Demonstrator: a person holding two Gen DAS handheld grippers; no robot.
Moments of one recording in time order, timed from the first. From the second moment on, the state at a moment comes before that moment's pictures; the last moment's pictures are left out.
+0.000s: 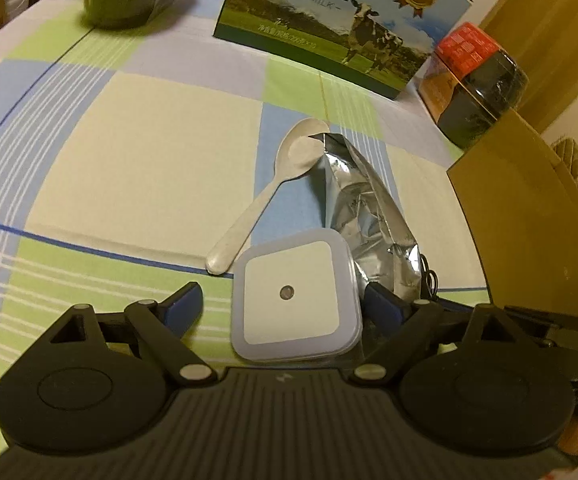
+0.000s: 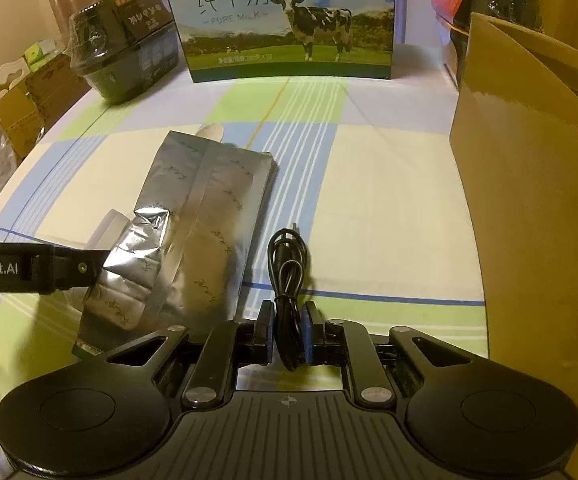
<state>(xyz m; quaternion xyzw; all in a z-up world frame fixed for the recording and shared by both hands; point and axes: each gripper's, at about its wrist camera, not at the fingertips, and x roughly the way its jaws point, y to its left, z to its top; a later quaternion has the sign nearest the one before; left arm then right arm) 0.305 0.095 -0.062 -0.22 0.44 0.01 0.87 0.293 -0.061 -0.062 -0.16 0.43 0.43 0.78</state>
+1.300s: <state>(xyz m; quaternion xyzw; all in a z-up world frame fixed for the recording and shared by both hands) 0.133 0.038 -0.038 -0.04 0.44 -0.03 0.90 0.162 -0.165 -0.037 -0.15 0.45 0.44 0.76</state>
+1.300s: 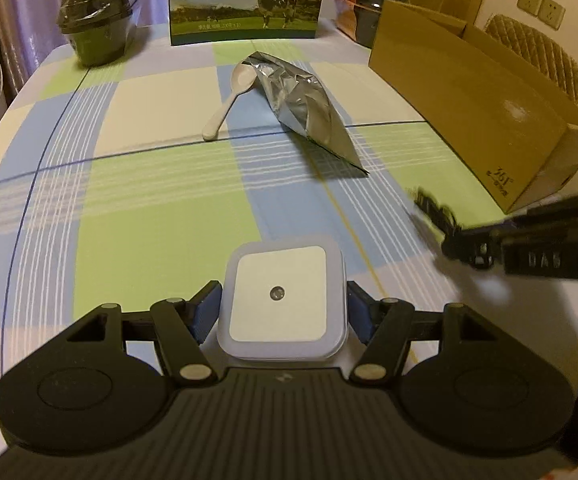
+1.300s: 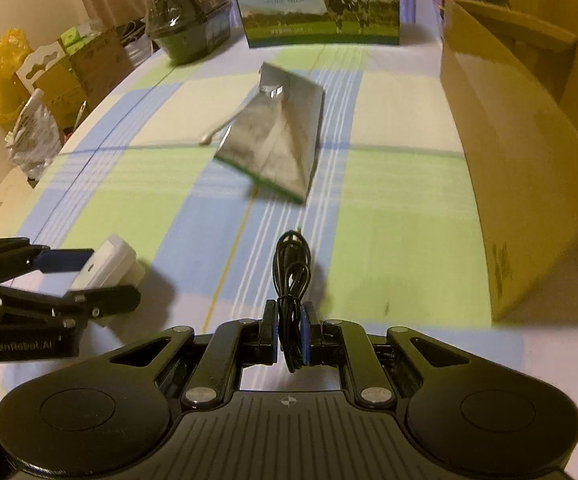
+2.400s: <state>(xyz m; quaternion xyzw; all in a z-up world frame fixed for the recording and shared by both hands) 0.098 0.019 -0.046 0.00 0.40 -0.04 0.92 0.140 -0.189 -0.049 -0.14 0.42 0.44 0.78</state>
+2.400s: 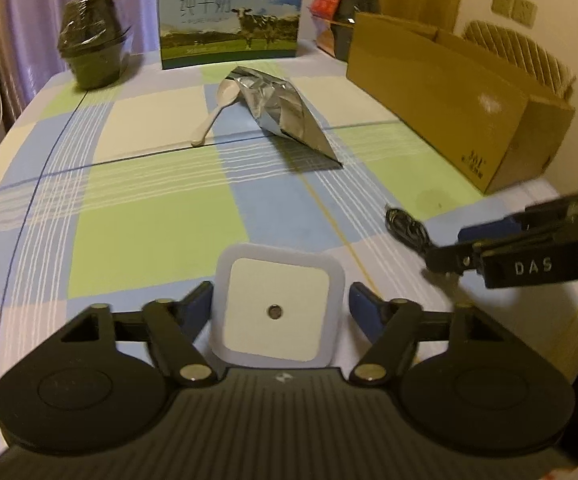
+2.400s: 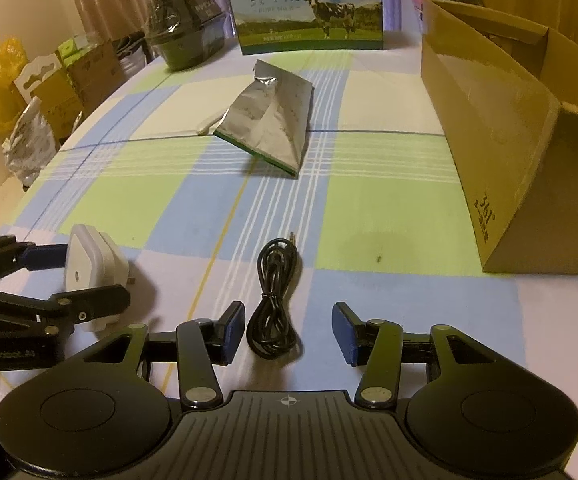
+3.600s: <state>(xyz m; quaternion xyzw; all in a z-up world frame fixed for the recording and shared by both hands) 0.113 0.015 -0.021 -0.04 0.39 -0.02 0.92 0.136 -0.175 -0.031 -0.14 0.36 0.45 0.80</state>
